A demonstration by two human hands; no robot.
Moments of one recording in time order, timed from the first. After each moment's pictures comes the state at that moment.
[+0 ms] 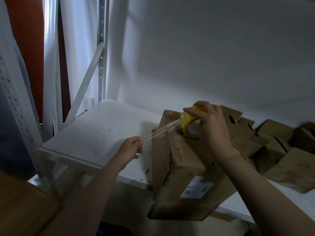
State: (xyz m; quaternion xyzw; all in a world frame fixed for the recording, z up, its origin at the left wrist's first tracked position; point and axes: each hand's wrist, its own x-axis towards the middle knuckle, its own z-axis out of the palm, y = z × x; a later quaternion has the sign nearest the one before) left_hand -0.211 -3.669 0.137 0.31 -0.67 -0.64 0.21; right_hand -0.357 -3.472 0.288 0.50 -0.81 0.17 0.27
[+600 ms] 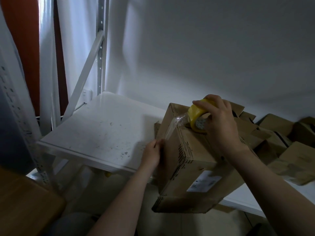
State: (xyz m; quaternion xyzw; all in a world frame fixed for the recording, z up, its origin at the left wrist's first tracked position) left_hand -0.257 -3.611 0.102 0.31 -0.63 -0.68 0.23; right_hand -0.353 -3.474 0.279 0.47 -0.82 0.19 0.26
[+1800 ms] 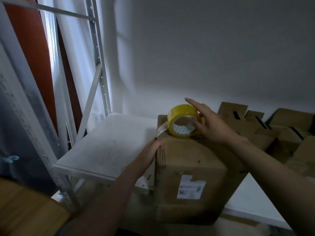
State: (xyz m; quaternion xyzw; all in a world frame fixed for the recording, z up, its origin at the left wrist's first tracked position) left_hand -0.243 -3.582 0.208 0.27 -0.64 -0.70 0.15; right_hand -0.429 -3.438 0.297 0.59 -0.75 0.30 0.07
